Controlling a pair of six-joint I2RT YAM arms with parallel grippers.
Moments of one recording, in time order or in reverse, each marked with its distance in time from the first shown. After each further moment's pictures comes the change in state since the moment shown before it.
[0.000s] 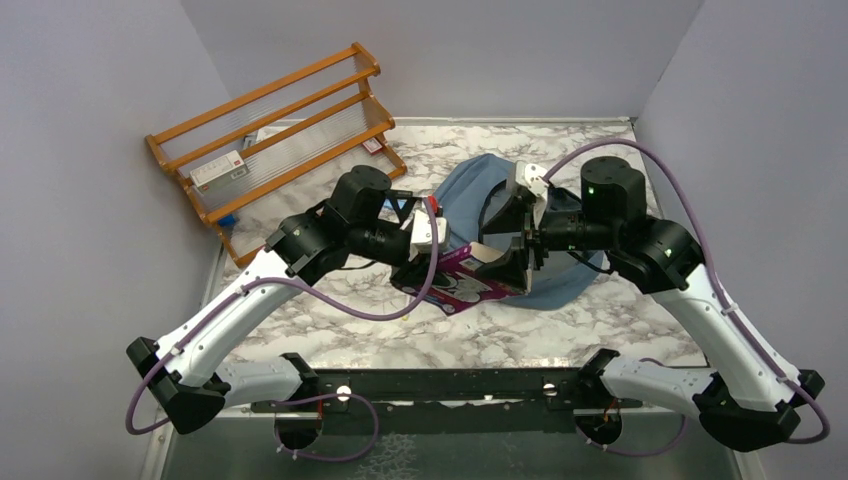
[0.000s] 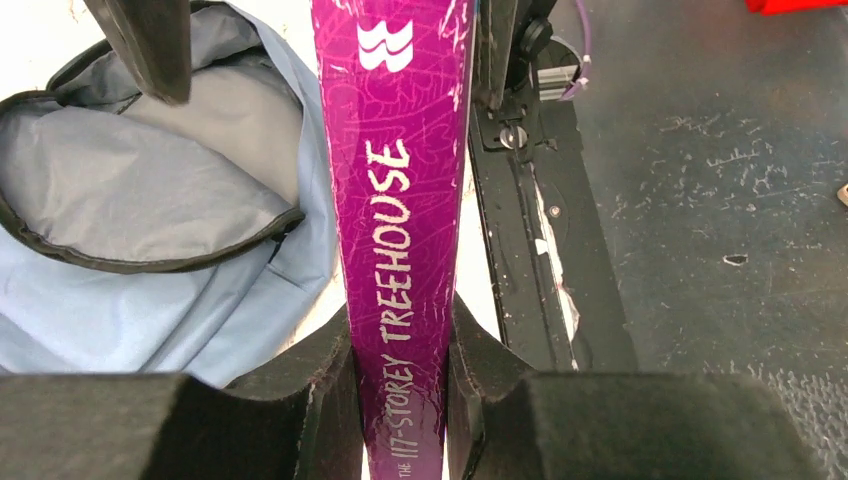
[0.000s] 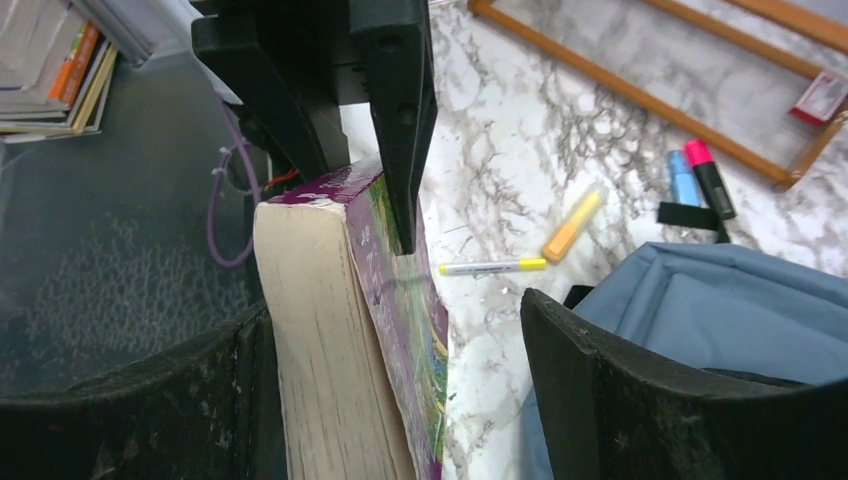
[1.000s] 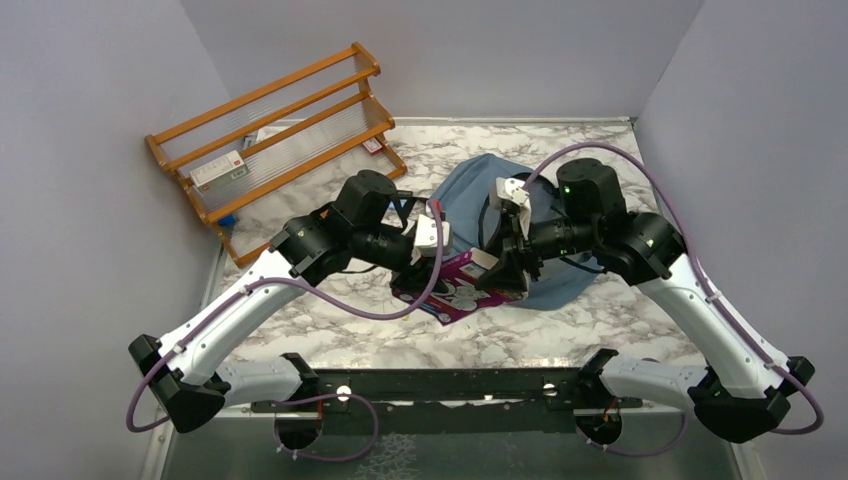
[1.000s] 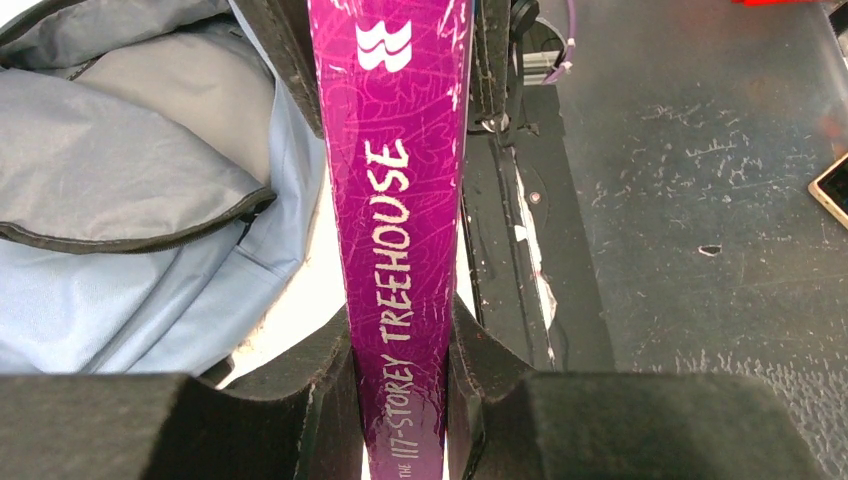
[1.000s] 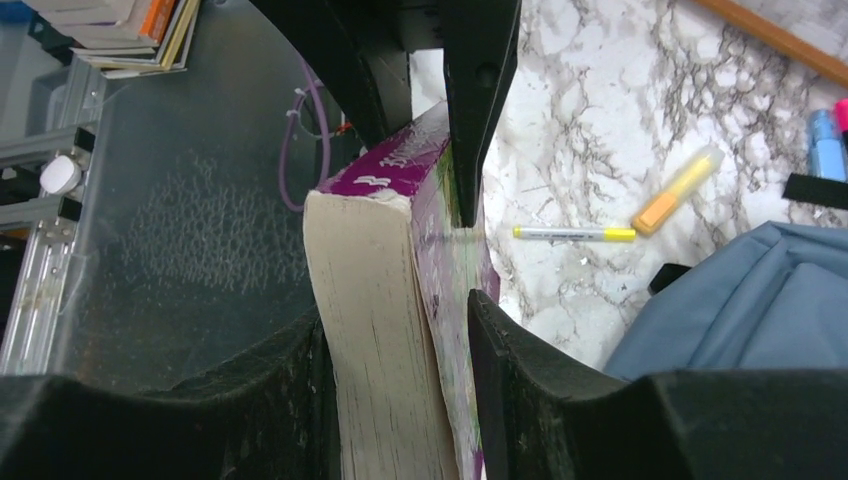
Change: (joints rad) left arm -0.016 0.002 -0.021 -0.031 0.000 -0.022; right arm 0.001 0.068 -0.002 -0.126 -0.147 -0.044
